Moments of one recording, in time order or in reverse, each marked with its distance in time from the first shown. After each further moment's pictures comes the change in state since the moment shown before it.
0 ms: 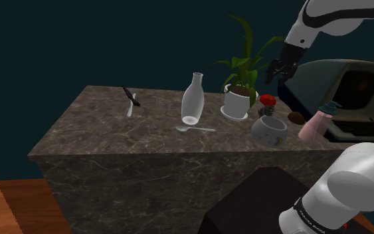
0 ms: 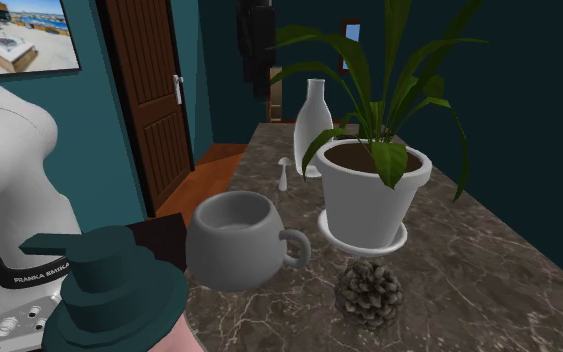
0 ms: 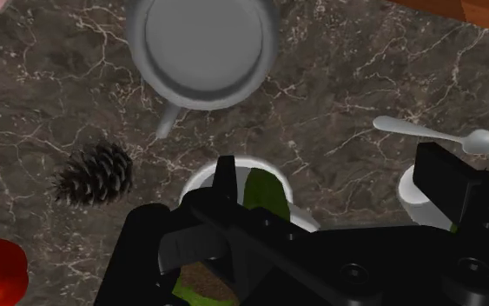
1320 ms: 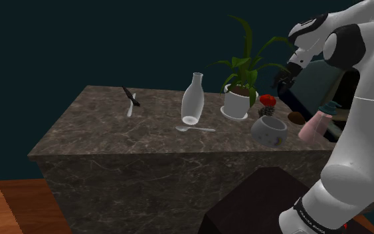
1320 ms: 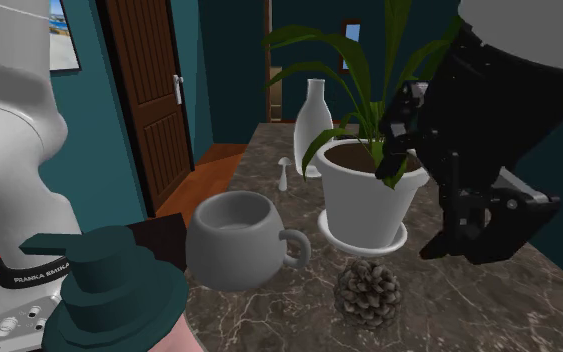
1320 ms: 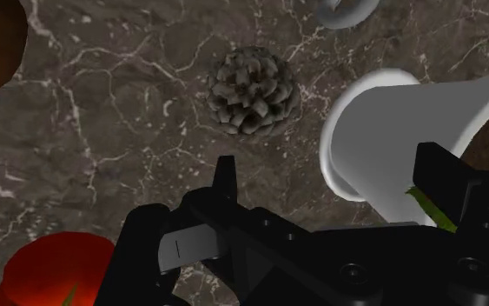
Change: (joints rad) arm -0.167 0.905 -0.461 0.634 0.555 -0.181 -0.721
